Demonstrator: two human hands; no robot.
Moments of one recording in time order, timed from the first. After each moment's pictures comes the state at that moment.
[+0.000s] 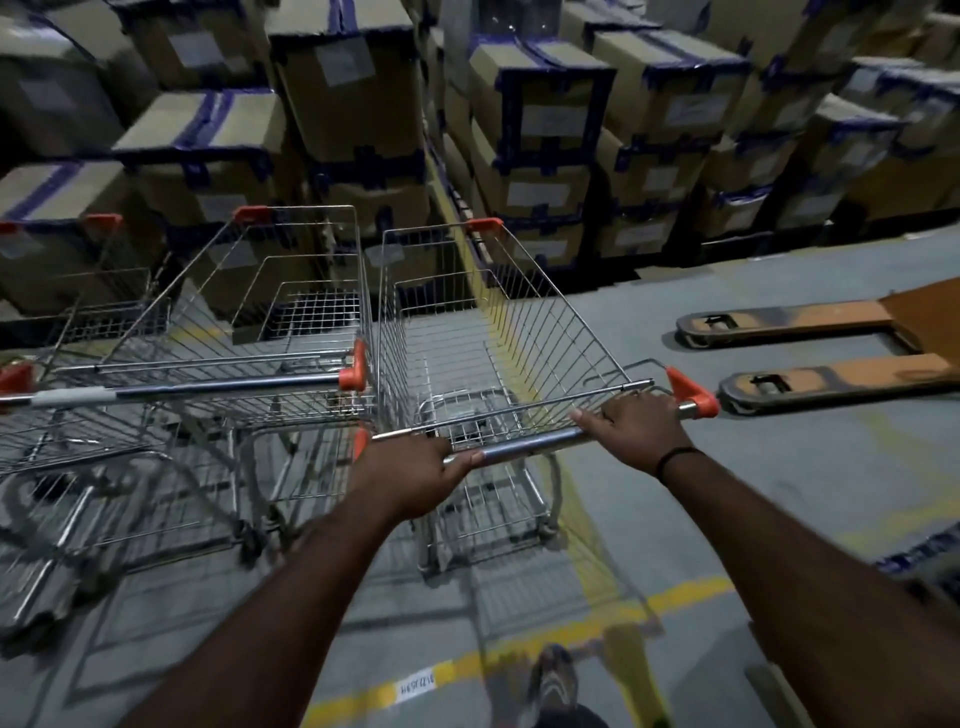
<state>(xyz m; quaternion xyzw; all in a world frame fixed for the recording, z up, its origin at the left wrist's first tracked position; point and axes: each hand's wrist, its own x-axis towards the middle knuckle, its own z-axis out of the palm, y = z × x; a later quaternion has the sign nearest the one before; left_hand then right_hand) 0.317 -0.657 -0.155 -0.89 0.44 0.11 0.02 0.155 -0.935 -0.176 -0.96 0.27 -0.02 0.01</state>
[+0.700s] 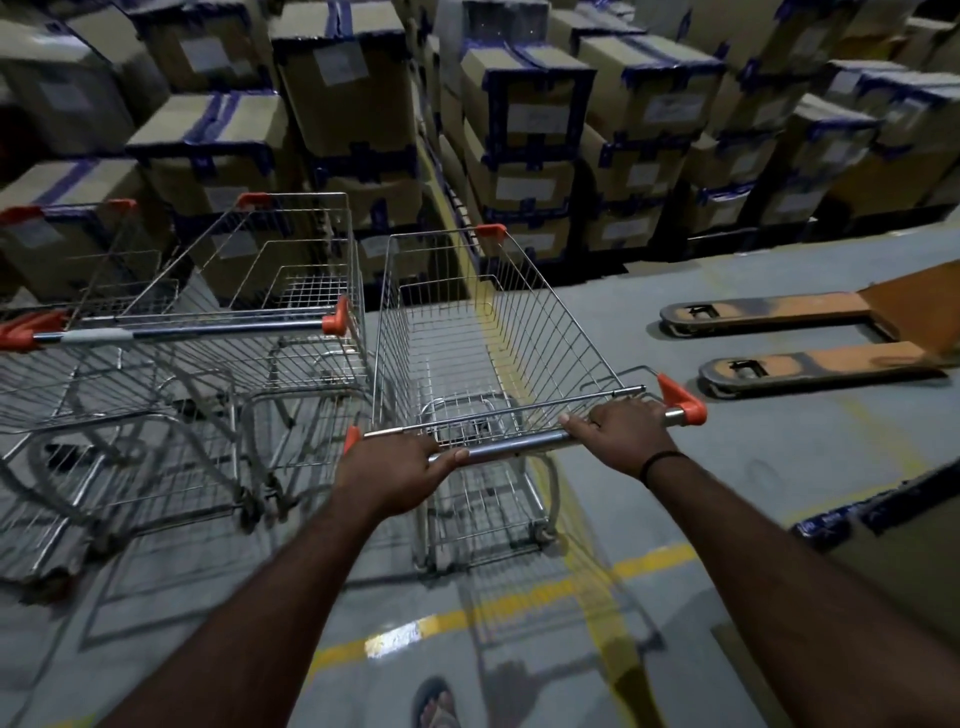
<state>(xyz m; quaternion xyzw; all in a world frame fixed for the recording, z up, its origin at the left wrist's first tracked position) 0.200 -0.612 -0.150 -0.90 0.43 0.12 0.00 0.037 -0.887 -0.175 -0.96 0.27 -0.02 0.03</state>
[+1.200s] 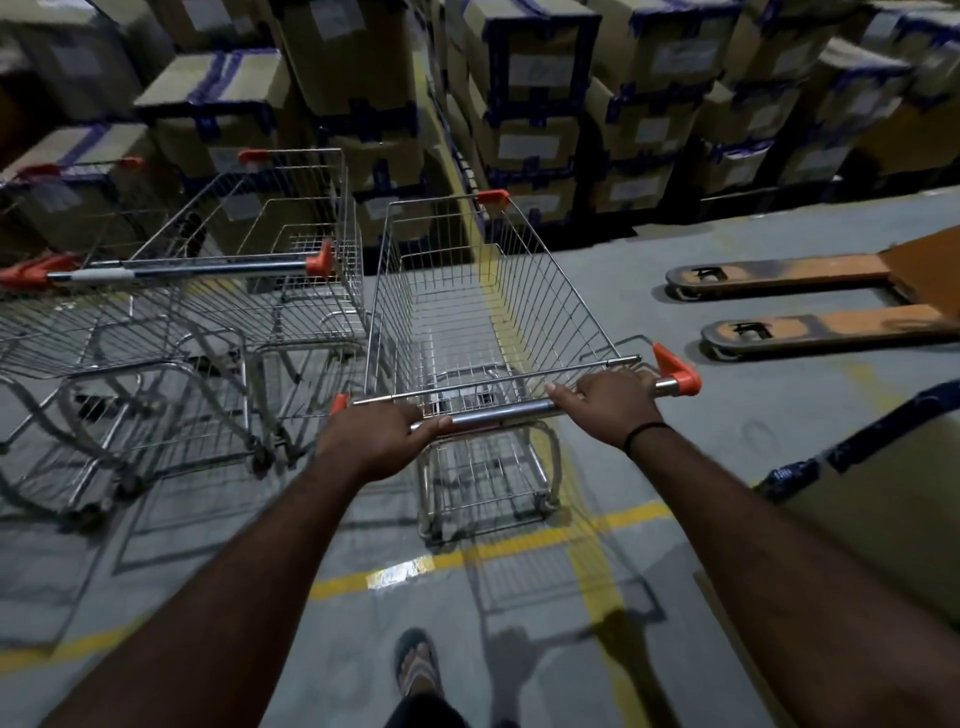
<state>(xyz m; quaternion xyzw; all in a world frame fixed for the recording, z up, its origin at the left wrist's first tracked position) 0.133 -0.596 -0.164 -0.91 0.41 0.11 0.00 -0.036 -0.869 -0.178 -0.96 0.25 -0.03 0.07</state>
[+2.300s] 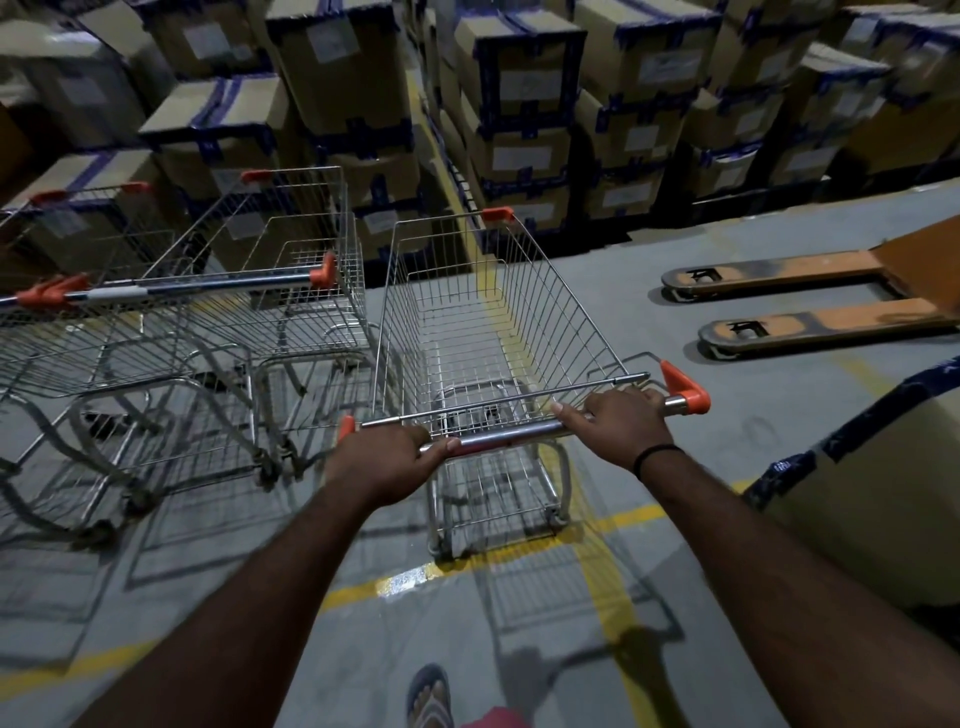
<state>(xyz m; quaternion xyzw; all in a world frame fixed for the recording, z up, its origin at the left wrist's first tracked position) 0.101 -0.578 -0.154 -0.90 0.41 0.12 0.02 -0.070 -0.844 -0.174 -0.96 0.28 -0.01 0.04</state>
